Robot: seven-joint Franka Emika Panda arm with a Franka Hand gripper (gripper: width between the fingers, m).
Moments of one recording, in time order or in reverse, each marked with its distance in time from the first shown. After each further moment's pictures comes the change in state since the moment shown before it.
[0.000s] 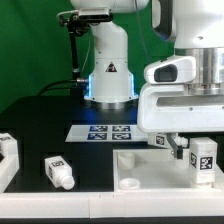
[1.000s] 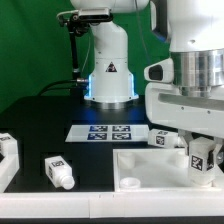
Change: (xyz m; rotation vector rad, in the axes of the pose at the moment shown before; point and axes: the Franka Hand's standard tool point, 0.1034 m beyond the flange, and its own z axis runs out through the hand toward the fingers) arm -0.001 0.000 0.002 0.039 -0.041 0.890
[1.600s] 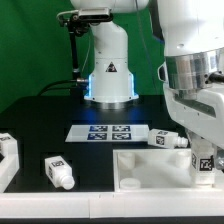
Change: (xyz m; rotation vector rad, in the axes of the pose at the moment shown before) arm -0.003 -0.003 0.001 0.040 -0.056 0.357
